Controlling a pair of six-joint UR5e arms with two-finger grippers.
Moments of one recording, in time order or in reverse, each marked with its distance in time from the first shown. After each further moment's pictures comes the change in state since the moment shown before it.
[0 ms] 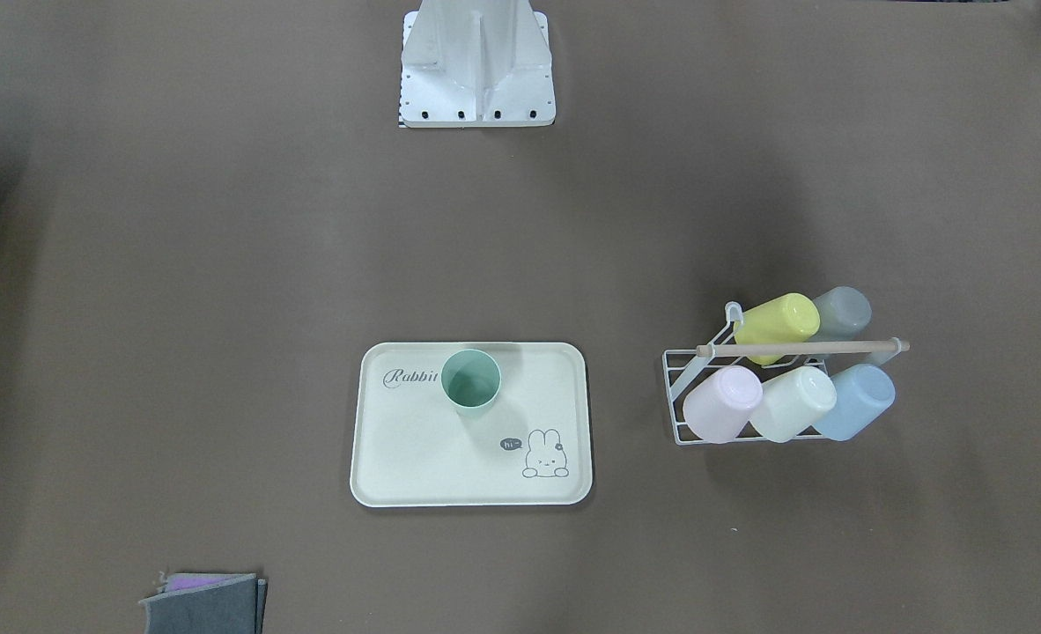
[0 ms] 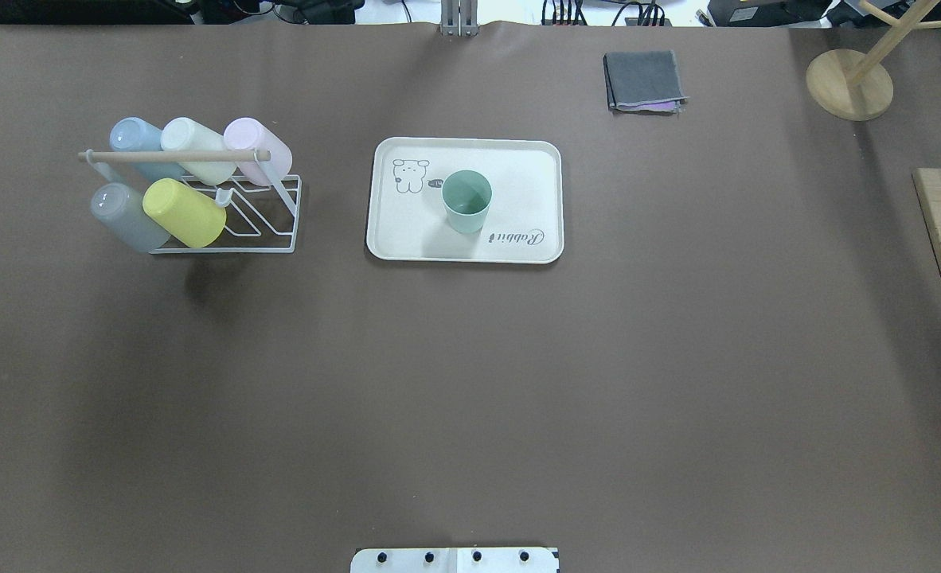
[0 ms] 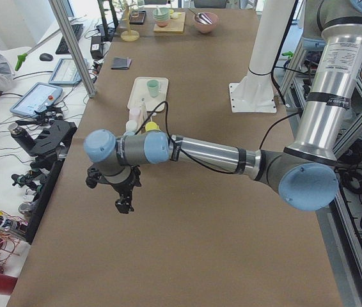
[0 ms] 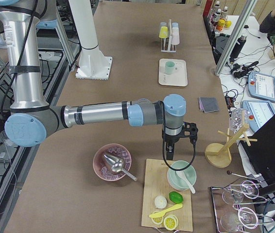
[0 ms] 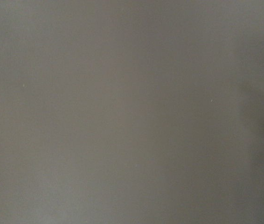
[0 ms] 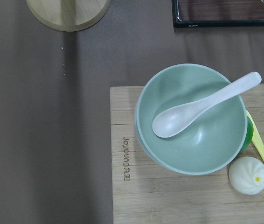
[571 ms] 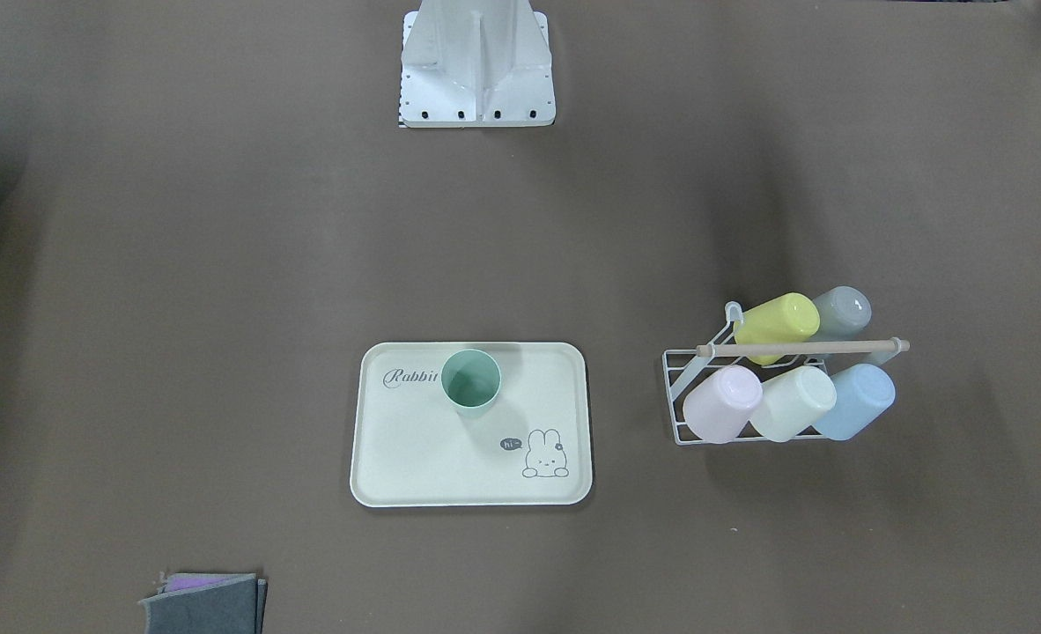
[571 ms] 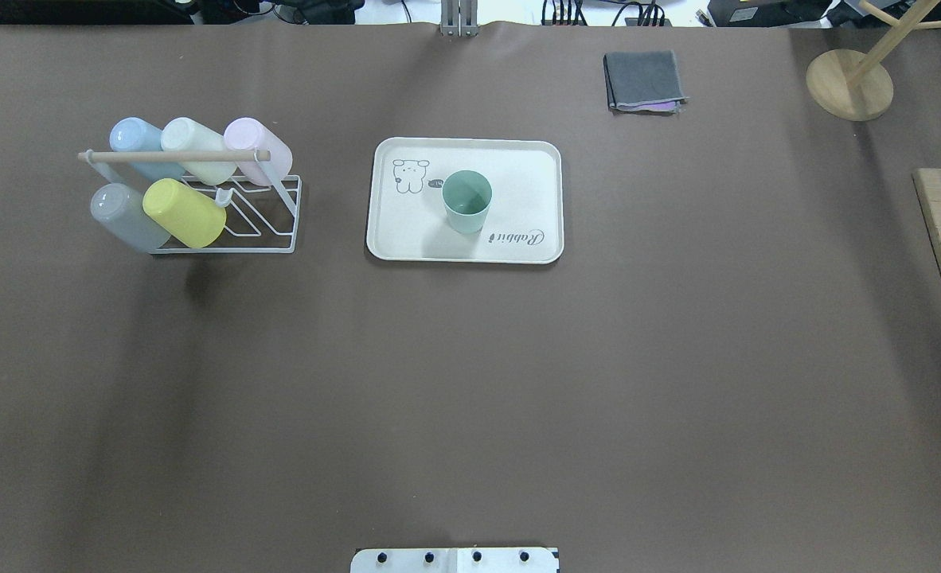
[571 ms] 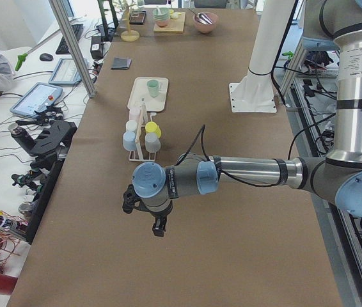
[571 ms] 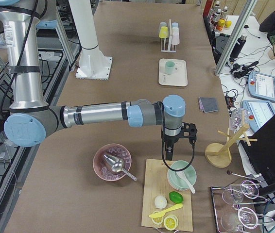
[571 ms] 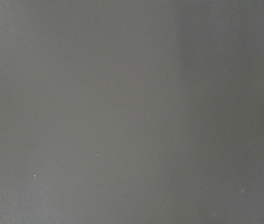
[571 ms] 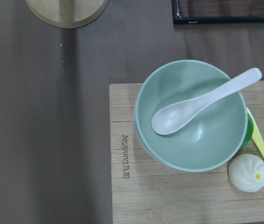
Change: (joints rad) left arm -0.052 0.184 -0.111 -0.098 -0.004 0.006; right arm -0.001 -0.007 0.001 0.001 0.001 0.000
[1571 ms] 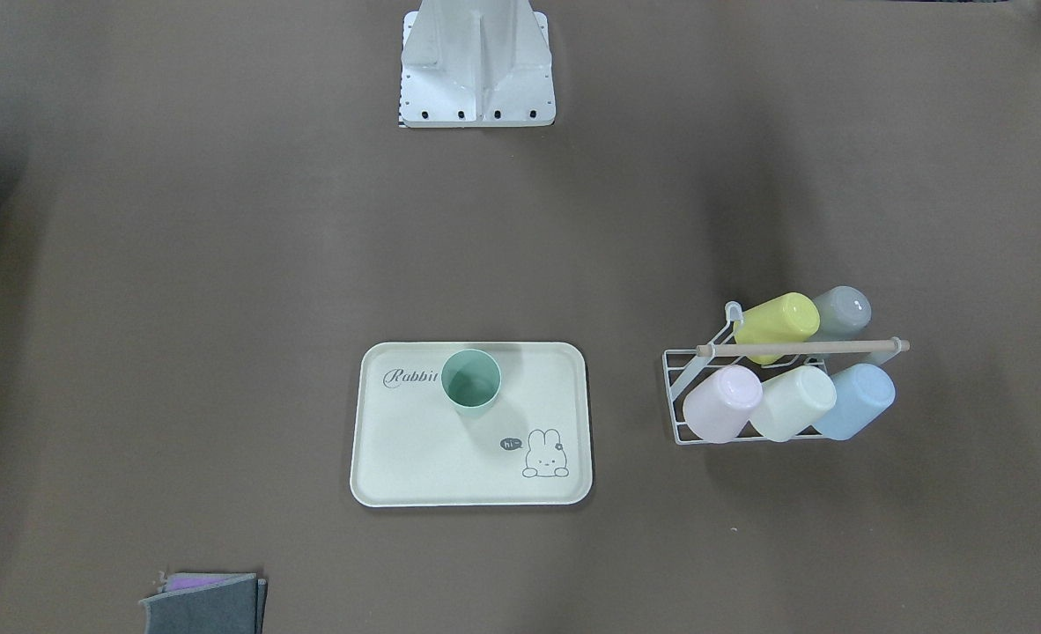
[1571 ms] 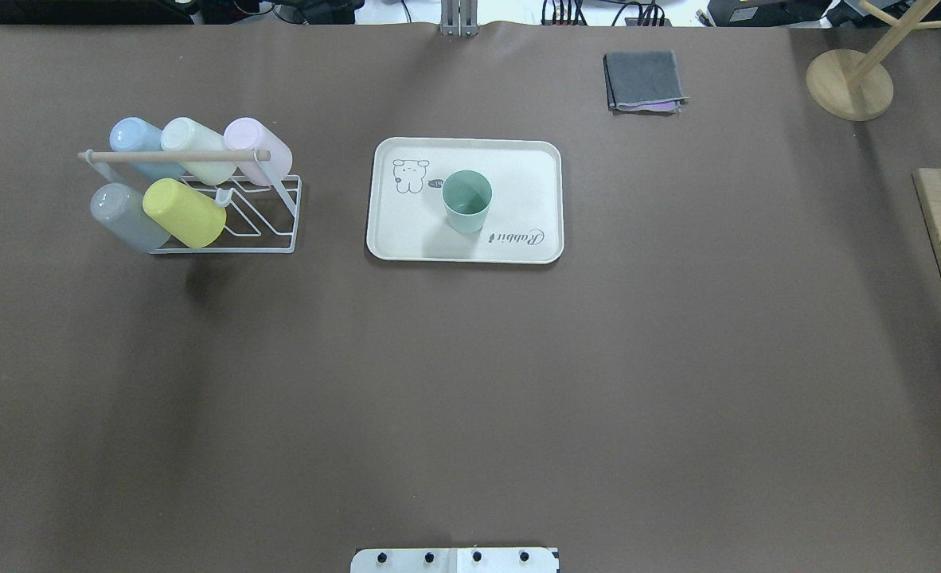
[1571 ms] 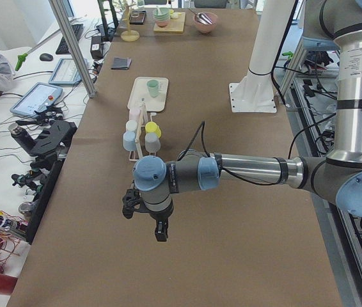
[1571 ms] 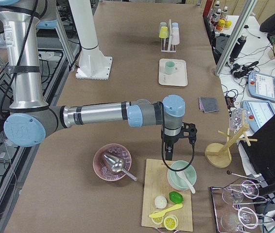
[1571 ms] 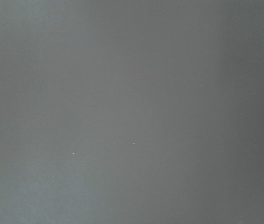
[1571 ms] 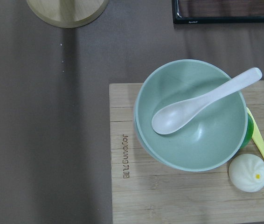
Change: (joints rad) left arm 0.002 -0.005 -0.018 0.012 0.112 -0.202; right arm 0.000 0.000 0.000 0.000 0.000 -0.002
